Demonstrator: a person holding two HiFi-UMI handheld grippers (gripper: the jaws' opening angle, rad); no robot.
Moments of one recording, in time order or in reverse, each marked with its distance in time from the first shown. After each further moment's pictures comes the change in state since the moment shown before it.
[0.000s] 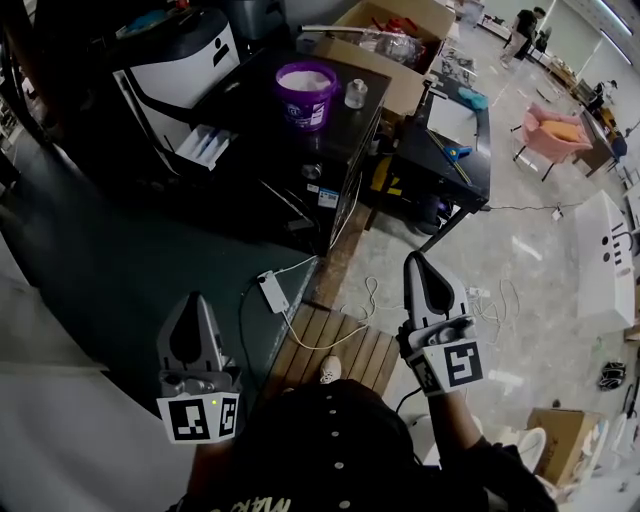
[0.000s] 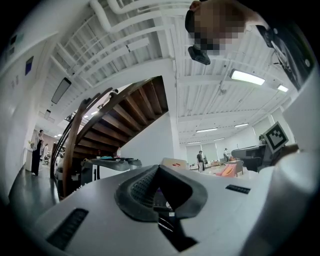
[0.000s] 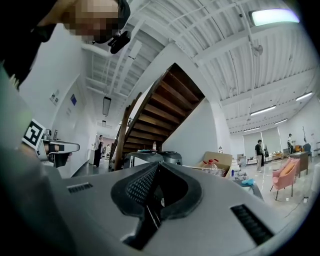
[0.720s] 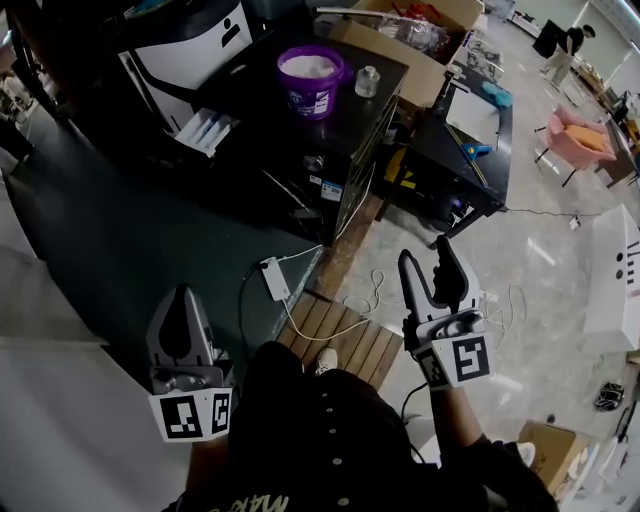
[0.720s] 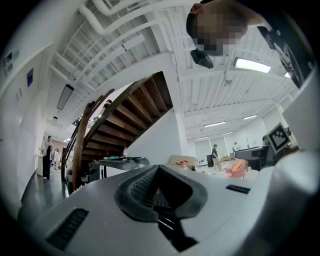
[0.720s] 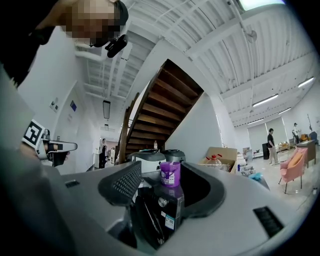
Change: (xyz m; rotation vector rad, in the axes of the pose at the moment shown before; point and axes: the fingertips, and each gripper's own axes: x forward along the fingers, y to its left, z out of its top) left arm 0.029 -0.022 -0.003 0.038 0.033 0.107; right arm 0.028 -0.058 -0.021 0.062 0.012 0.061
